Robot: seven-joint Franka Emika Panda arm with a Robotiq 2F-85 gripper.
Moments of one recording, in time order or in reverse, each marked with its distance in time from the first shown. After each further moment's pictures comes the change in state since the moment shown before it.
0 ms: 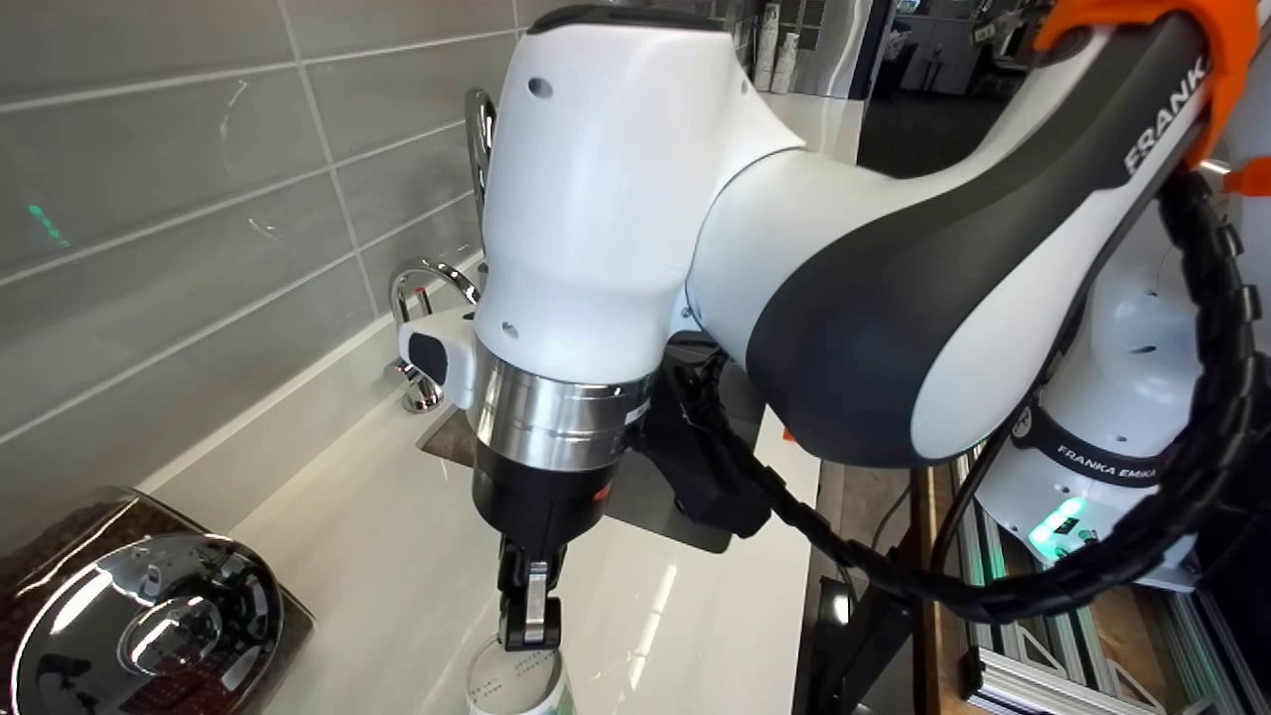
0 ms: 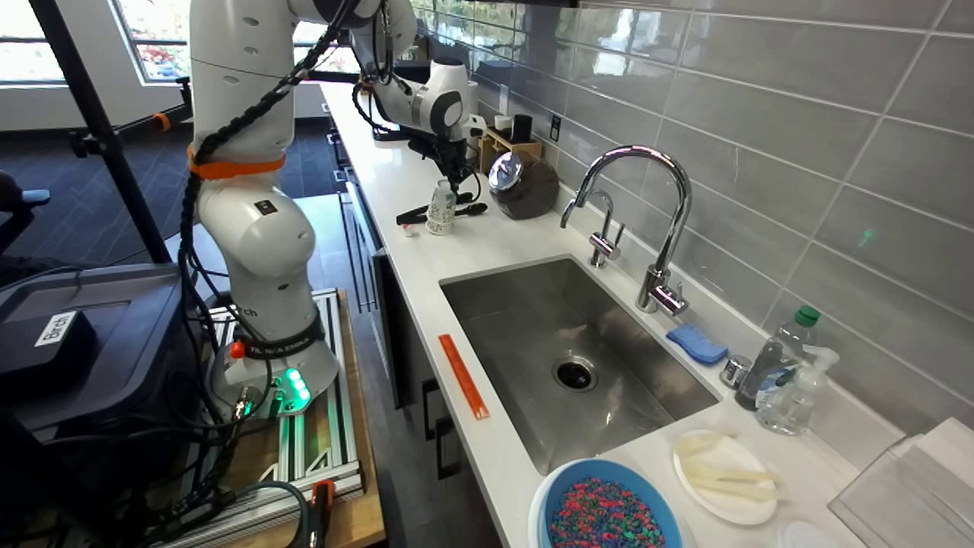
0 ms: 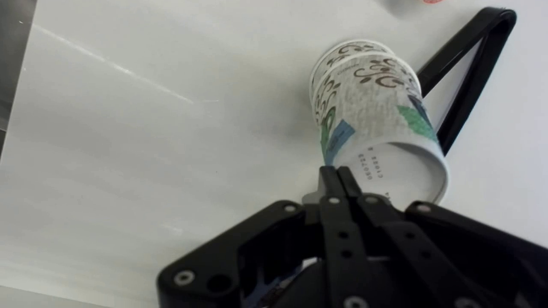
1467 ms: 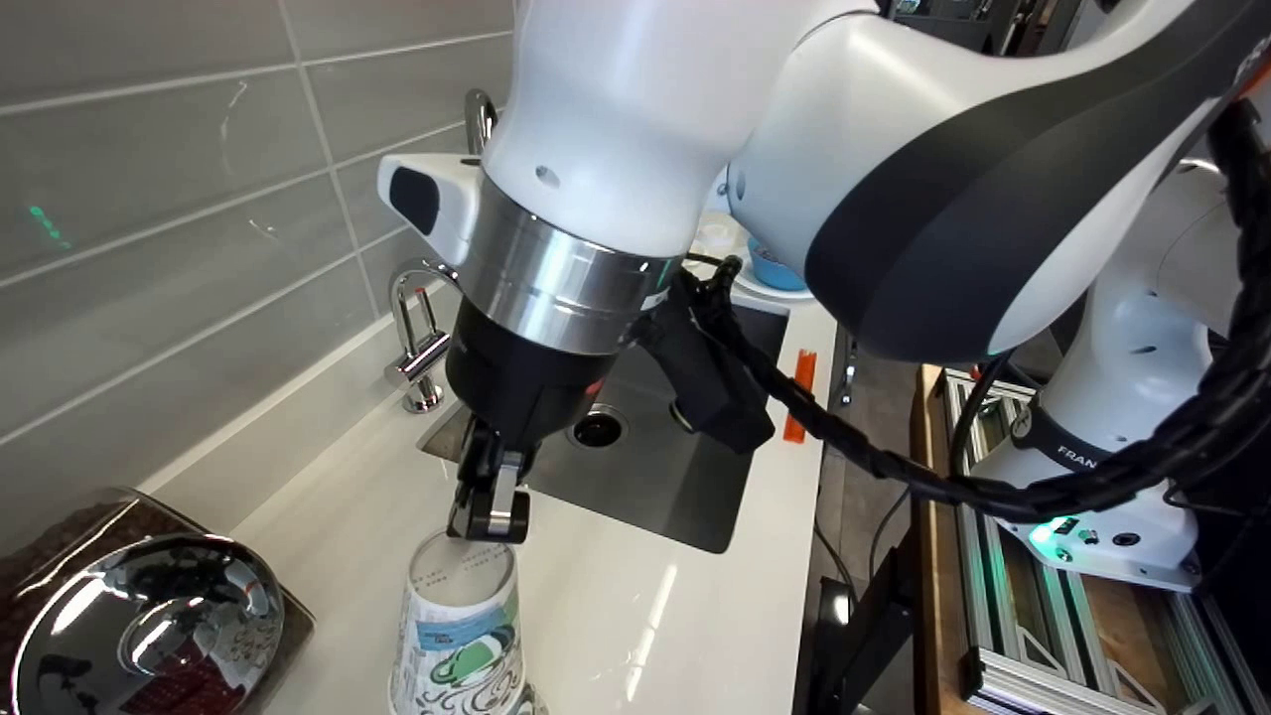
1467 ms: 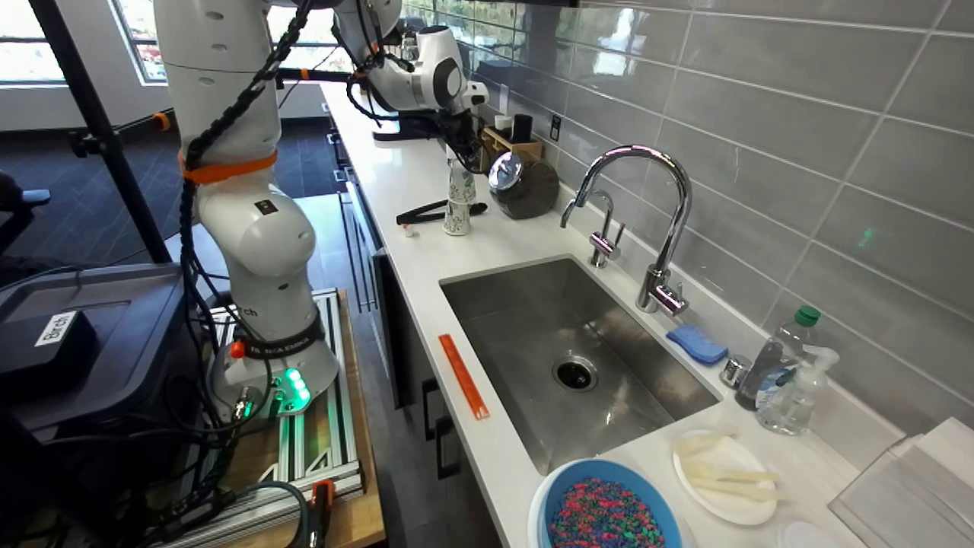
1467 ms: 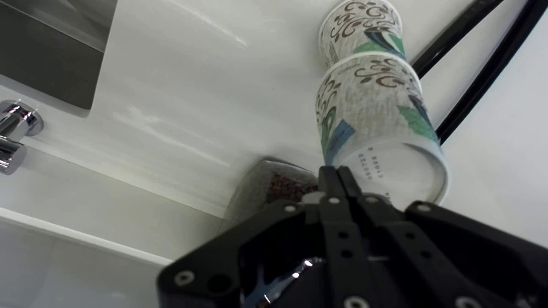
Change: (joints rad) arm 0.003 -0.133 -0.032 -0.010 -0.243 0.007 0.166
